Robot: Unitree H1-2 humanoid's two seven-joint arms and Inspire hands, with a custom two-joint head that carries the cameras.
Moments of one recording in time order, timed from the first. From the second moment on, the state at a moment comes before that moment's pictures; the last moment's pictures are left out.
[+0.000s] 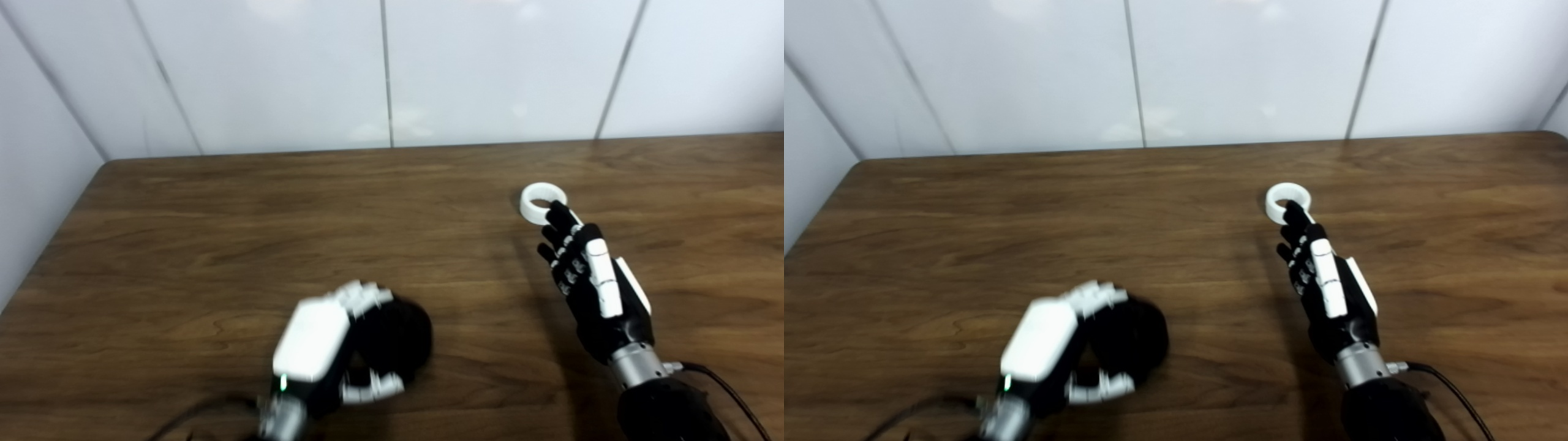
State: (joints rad) left arm 0.19 0.23 -0.42 -0.43 0.98 0.09 -0.05; right arm 0.04 -0.05 -0.01 -0.37 0.25 0.30 0.06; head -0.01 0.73
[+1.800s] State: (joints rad) left arm 0.29 0.18 -0.54 -0.49 1.06 -0.05 -0.12; right arm 0.04 -0.05 0.01 -0.39 0.26 0.32 0.04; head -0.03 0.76
